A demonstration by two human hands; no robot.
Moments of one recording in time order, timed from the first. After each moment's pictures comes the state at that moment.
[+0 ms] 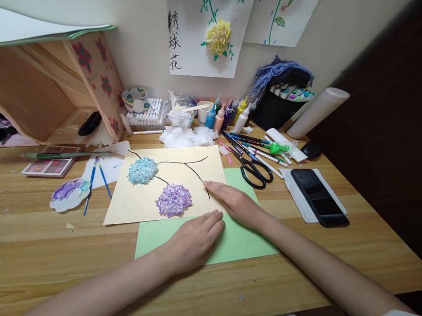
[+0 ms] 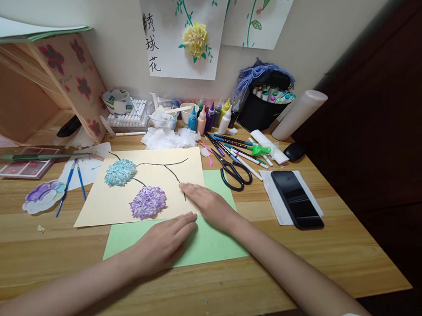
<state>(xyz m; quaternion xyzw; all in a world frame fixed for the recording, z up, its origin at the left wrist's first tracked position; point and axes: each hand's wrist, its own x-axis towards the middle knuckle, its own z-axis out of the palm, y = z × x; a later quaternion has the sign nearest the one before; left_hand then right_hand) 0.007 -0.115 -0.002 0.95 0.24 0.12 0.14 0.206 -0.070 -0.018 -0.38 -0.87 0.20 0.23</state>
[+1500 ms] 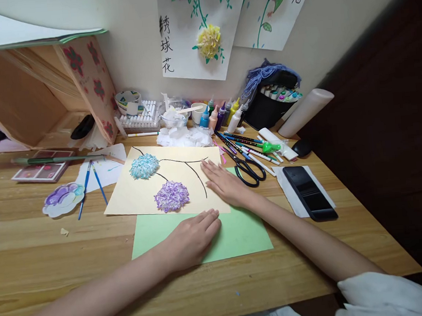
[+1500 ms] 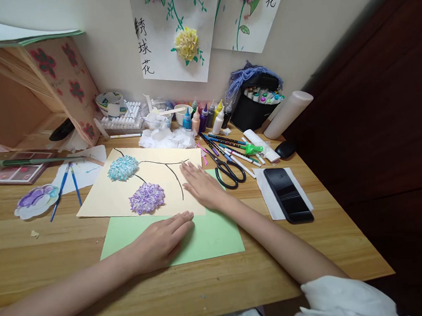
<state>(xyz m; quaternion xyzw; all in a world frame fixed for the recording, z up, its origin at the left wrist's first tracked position) 0.008 -0.112 0.001 0.96 0.24 0.05 0.14 0.202 -0.033 -0.011 -0.46 -0.88 0.12 0.08</state>
